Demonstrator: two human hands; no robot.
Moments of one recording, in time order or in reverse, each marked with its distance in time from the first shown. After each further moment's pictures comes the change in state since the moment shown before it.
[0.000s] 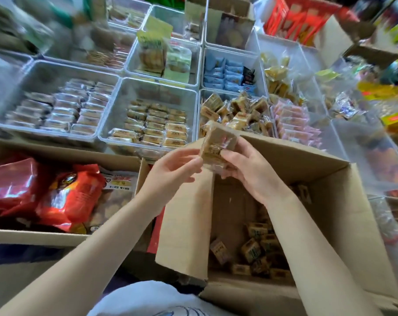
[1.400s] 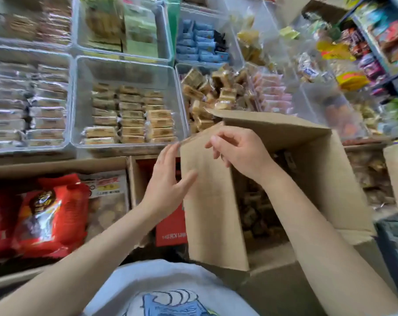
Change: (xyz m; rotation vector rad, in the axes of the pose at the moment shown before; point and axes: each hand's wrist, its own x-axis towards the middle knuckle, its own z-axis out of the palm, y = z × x) left_hand 0.037 -0.050 -0.056 0.455 -0.184 0.085; right_hand 0.036 -0.019 0.057 -0.678 0.275 0.014
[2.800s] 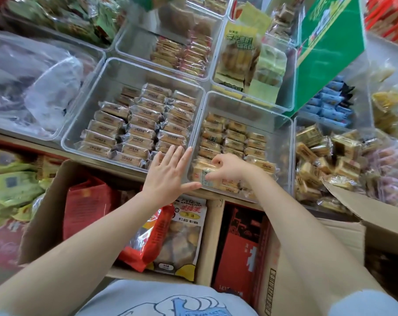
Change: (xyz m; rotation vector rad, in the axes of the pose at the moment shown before) left_hand 0.077 -0.180 -0.202 0.978 0.031 -0.158; right_hand 0.258 -0.040 0.218 -0.500 -0.709 0.142
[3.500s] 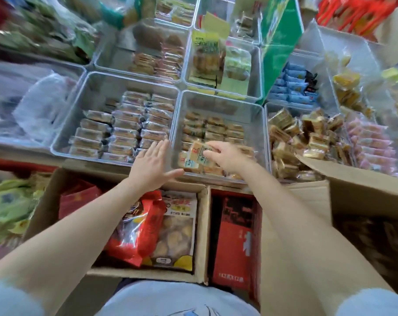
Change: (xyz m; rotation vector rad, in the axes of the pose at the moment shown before) left_hand -0.005 0.006 -0.021 -0.080 -0.080 -0.055; right_hand -0.069 0.018 0.011 0.289 0.322 -0.125
